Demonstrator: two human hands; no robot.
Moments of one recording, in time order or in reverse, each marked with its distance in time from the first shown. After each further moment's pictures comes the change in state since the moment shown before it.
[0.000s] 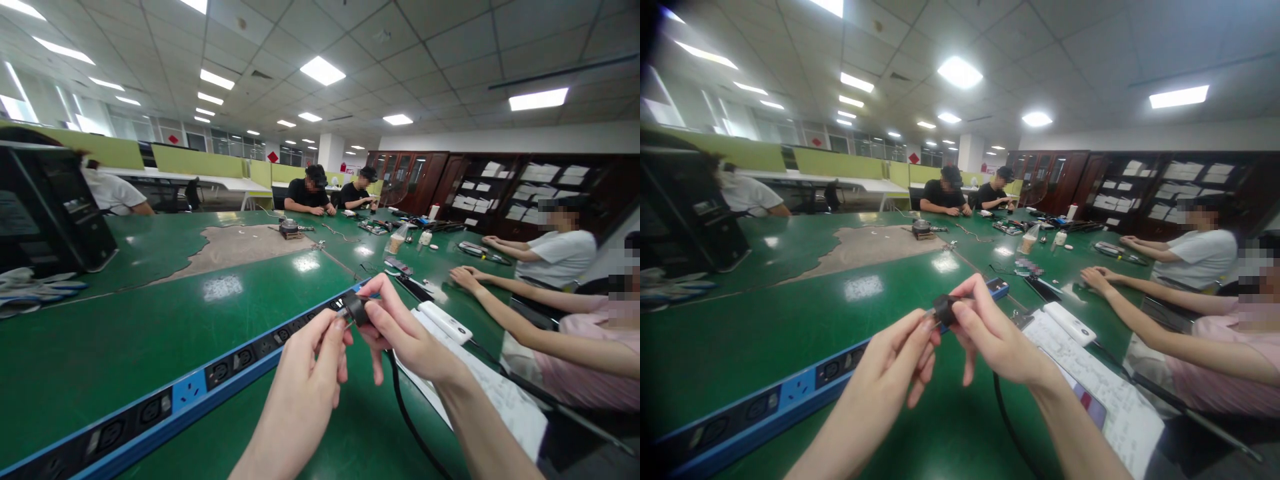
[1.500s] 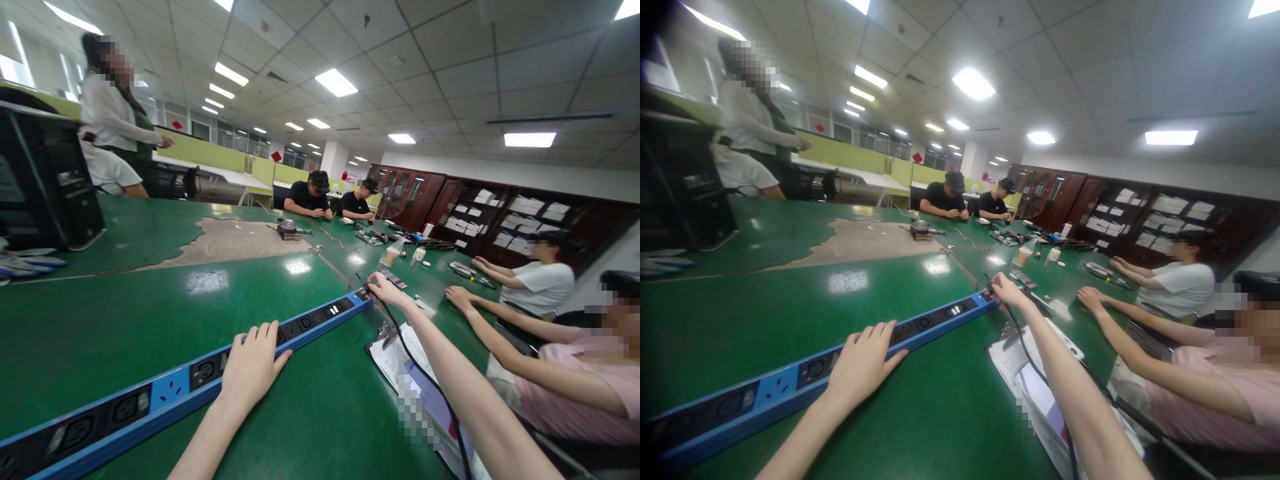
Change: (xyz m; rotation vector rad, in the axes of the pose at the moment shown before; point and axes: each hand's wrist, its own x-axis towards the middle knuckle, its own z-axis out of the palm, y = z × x) left_hand 0.054 -0.187 -0.091 1.329 0.255 0.146; right_hand 0.112 0.157 -0.211 -0.846 0.252 0.436
